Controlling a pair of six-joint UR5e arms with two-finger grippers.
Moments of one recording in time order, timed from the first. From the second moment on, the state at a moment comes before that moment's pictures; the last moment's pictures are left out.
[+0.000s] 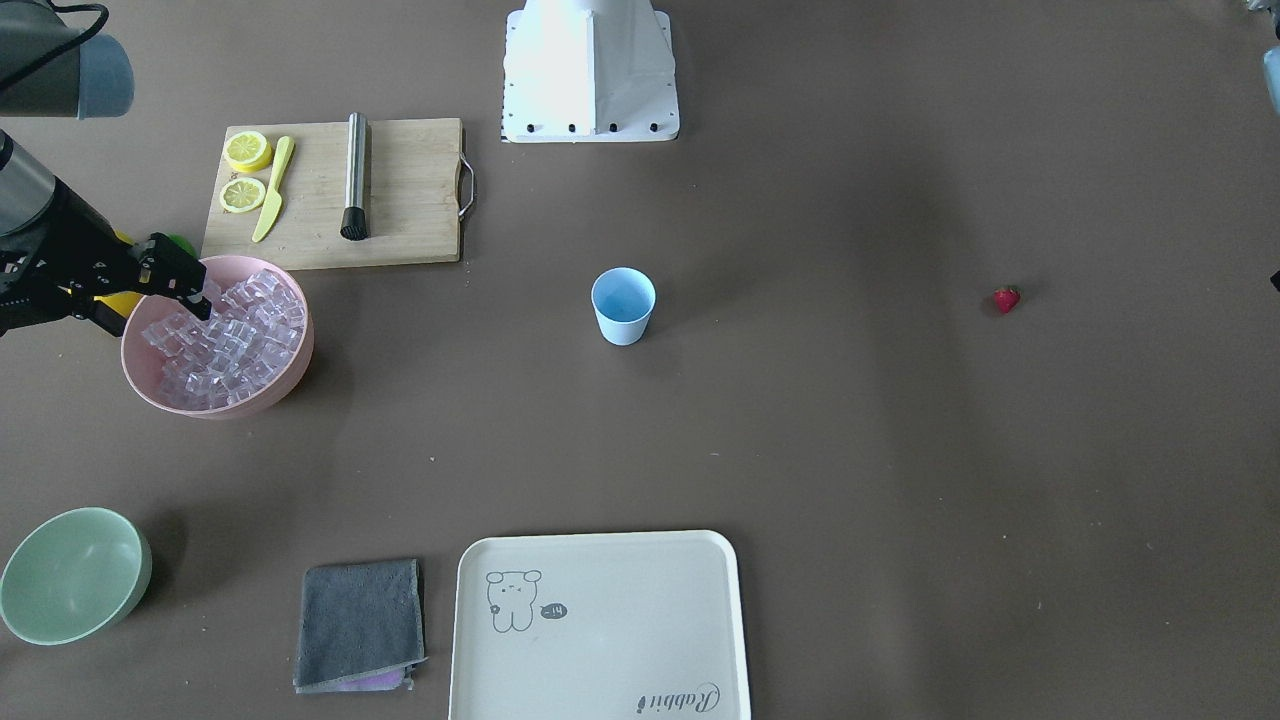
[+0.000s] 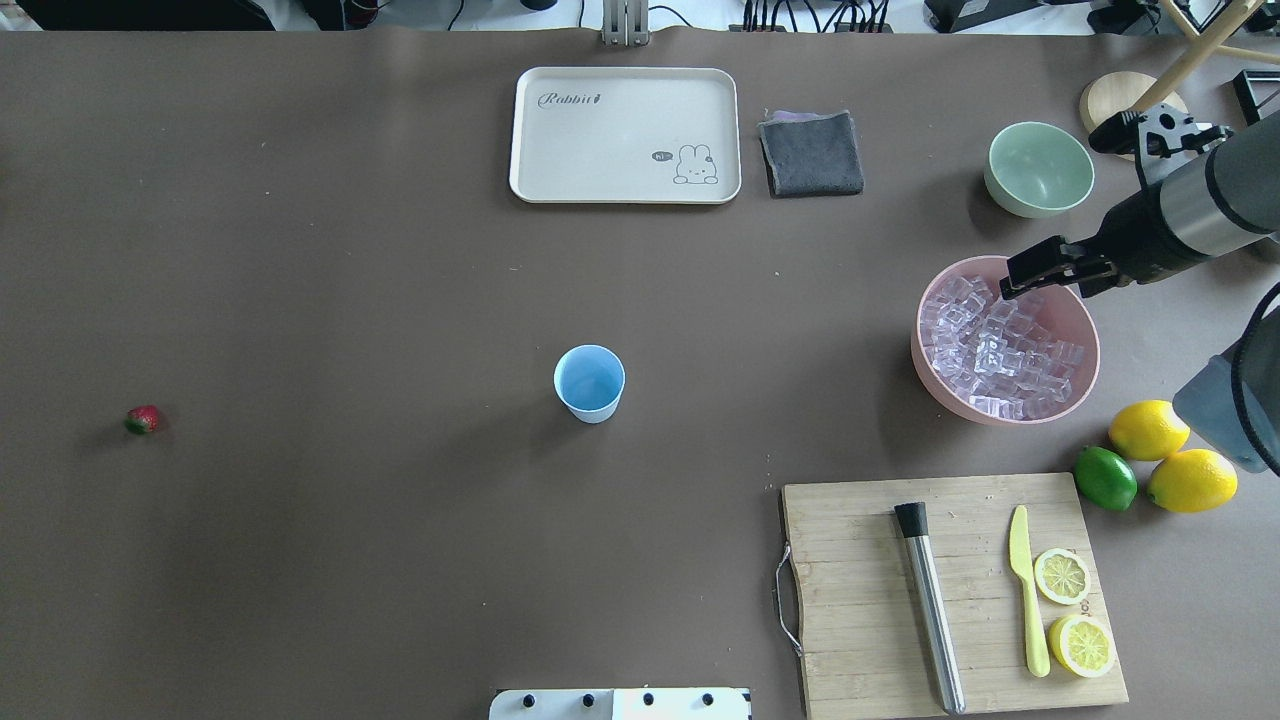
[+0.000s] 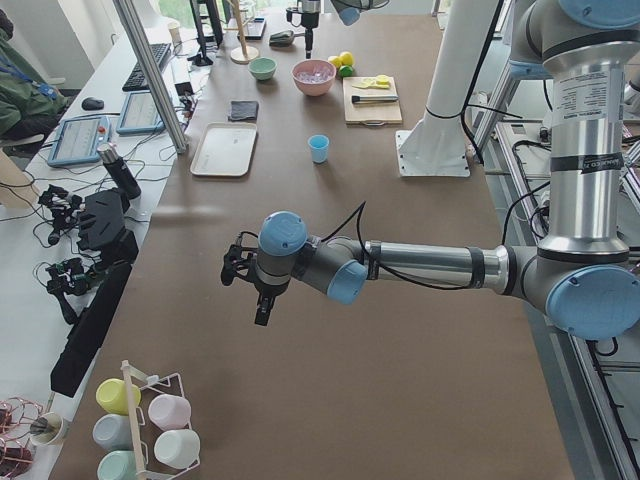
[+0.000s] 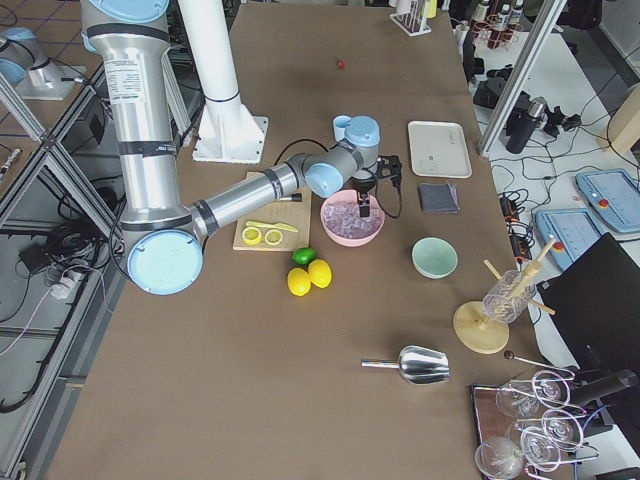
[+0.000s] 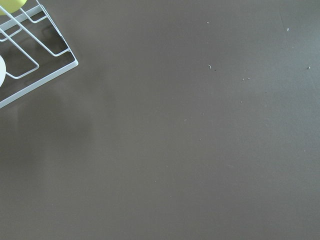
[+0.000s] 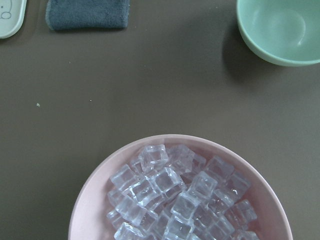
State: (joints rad) left arm -1.47 -1.50 -1.67 -2.01 -2.34 -0.30; right arm 0.98 -1.47 1.89 -1.26 2.21 0.83
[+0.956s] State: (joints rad) left arm -1.47 -1.51 -1.65 -2.01 -2.34 -0.29; right arm 0.83 -1.46 1.84 -1.22 2.06 0.92
